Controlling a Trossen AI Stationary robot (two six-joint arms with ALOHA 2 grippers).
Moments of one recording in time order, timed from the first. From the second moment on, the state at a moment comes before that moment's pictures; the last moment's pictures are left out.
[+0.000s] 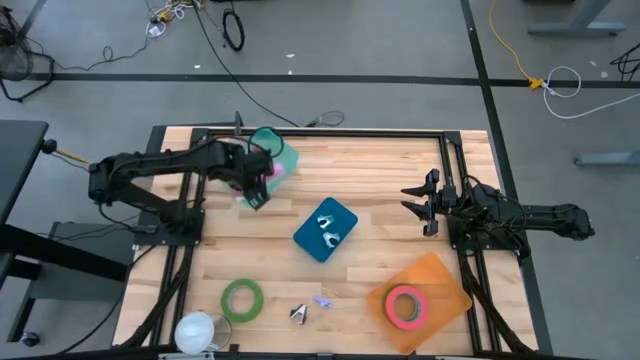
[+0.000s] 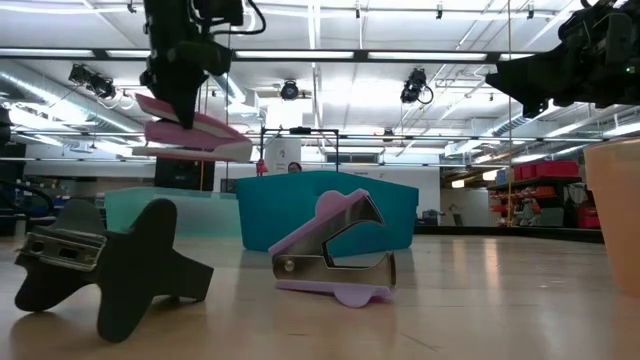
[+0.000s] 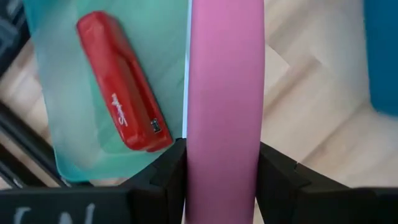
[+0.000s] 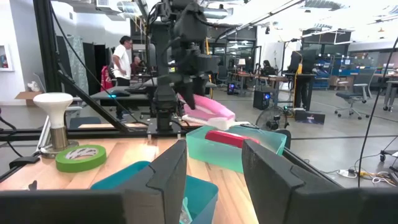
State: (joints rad) left arm 0.22 1.34 1.18 -1.19 -0.24 -0.47; right arm -0.09 0.15 0.02 0.27 0.04 -0.04
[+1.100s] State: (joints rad) left arm 0.53 1.59 1.18 -0.98 -0.18 -0.53; right arm -0.09 0.15 0.02 0.27 0.04 -0.04
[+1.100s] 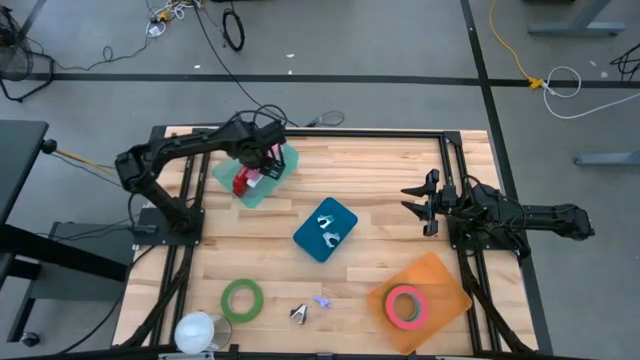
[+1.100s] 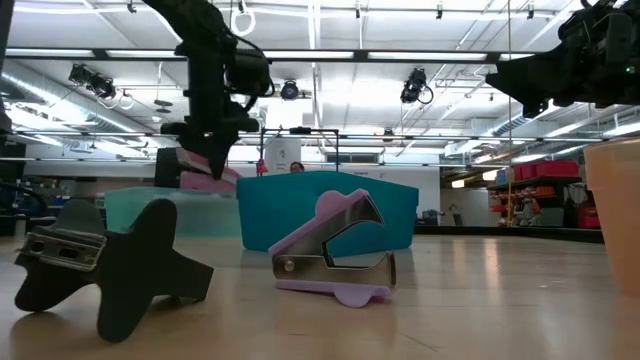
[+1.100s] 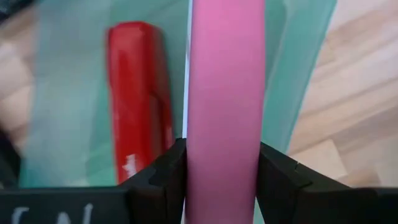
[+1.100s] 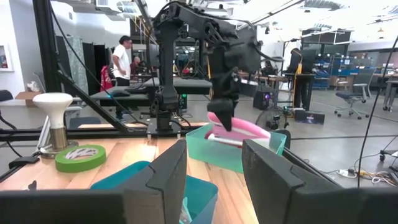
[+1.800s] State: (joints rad) left arm 0.53 1.62 1.18 -0.96 -0.16 -0.54; right arm -0.09 0.15 0.02 0.27 0.04 -0.04
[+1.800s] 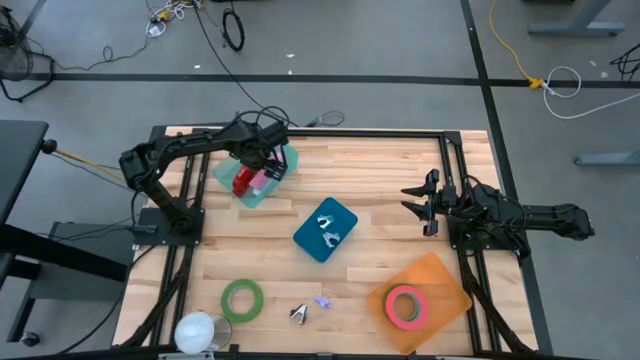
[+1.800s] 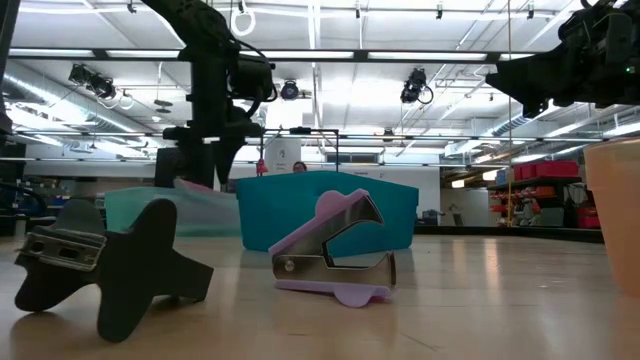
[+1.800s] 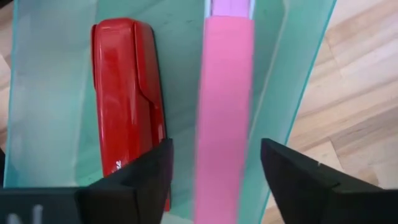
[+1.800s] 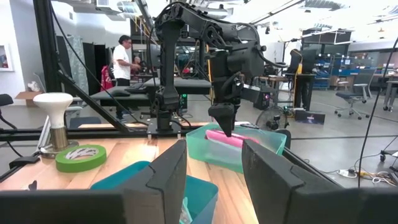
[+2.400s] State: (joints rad) left arm 0.38 1.45 1.18 -0.97 -0.15 -0.51; right arm -0.09 0.15 0.02 0.27 0.04 -0.04
